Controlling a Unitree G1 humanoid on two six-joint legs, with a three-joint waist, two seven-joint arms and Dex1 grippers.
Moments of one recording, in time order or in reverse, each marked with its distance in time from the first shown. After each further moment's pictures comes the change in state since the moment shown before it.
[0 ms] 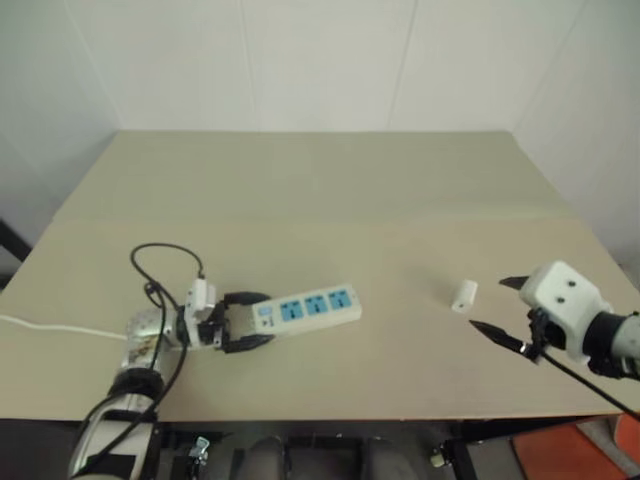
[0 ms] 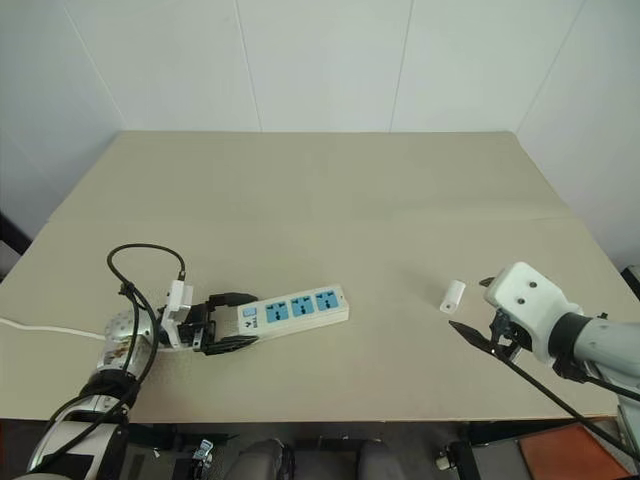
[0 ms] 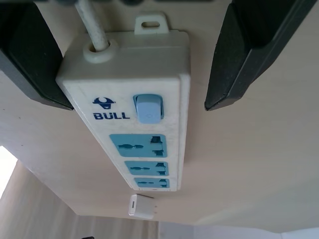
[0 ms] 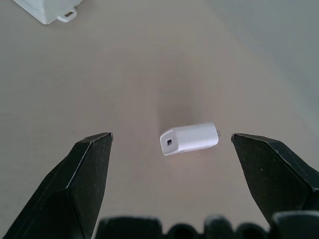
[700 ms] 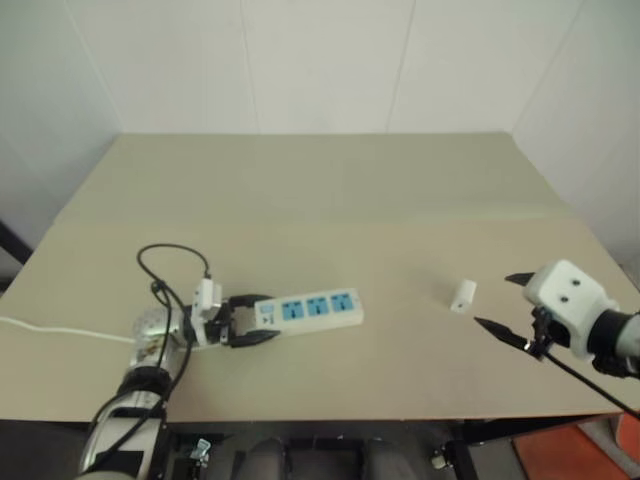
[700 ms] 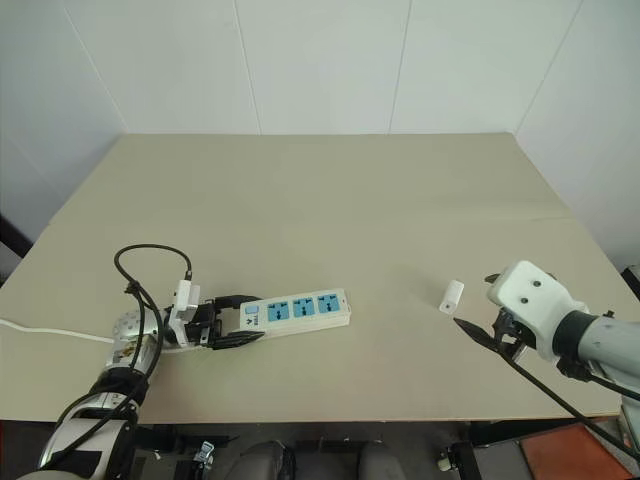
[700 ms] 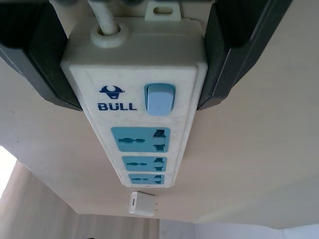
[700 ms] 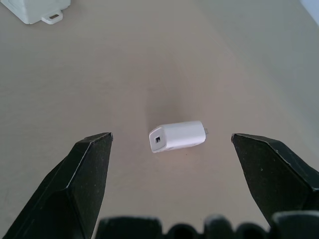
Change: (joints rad) left arm -0.001 -0.022 -0.025 -0.034 0.055 0.019 -0.013; right arm -0.011 -0.044 0.003 0.024 -0.010 -0.008 0.037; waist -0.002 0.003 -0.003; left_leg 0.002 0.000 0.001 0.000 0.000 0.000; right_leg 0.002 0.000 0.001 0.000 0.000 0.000
